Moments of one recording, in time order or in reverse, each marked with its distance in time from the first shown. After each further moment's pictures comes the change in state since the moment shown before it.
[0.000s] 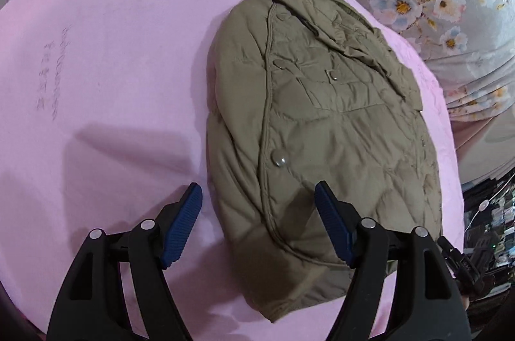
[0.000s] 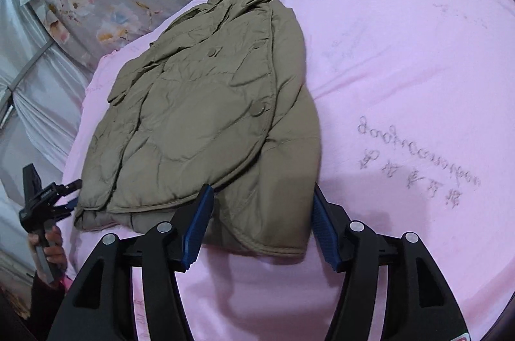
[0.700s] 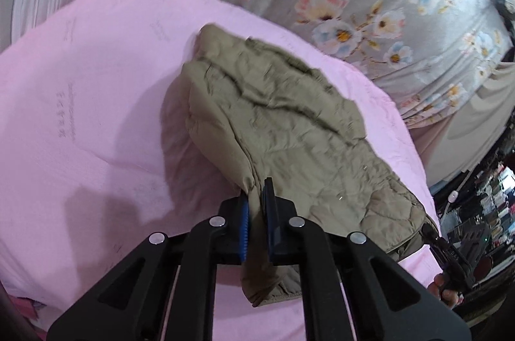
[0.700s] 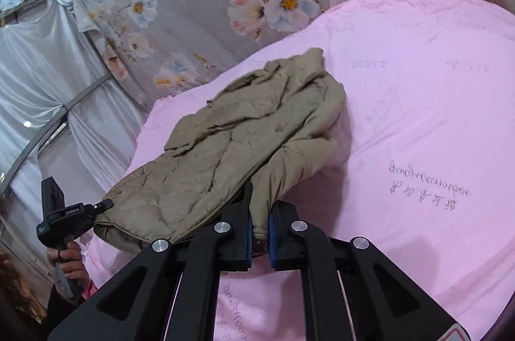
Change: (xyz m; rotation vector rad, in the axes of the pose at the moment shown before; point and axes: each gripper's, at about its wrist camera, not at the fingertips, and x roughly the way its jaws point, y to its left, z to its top) left arm -0.108 -0.046 -0.025 0.121 -0.197 -0.146; right arm -0.086 0.033 -0.020 -0.086 -0.282 0.173
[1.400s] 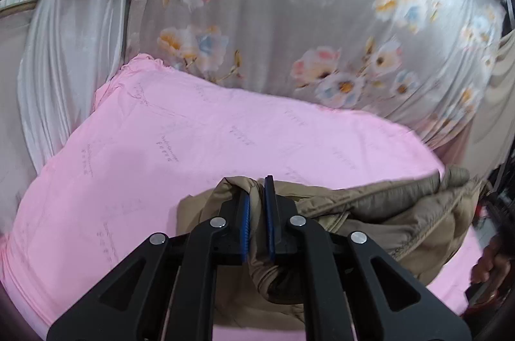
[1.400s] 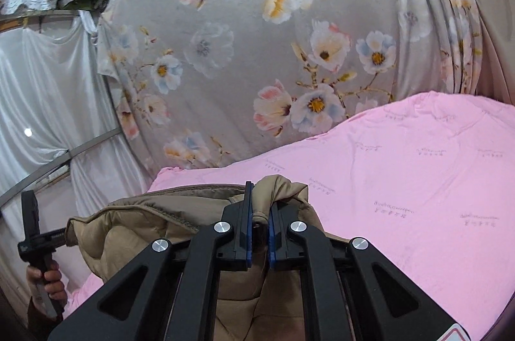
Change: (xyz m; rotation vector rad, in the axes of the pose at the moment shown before) left arm -0.002 -0.058 0.125 0.207 -0.199 0.199; right arm 0.018 0.063 0.147 -0.114 -0.285 -0.051
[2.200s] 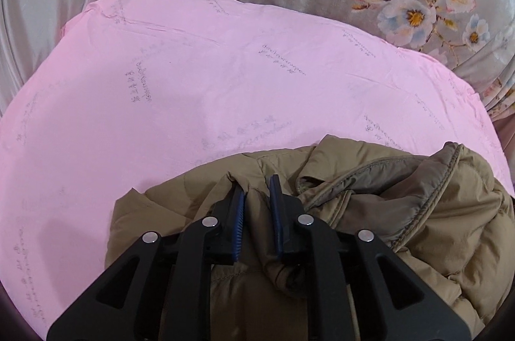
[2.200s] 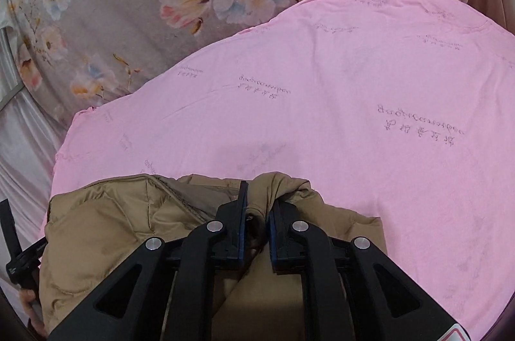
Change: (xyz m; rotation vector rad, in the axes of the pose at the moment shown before) left arm 0.228 0.035 -0.063 -0.032 0.219 0.105; right arm 0.218 -0.086 -0.098 0.108 0.356 -0.245
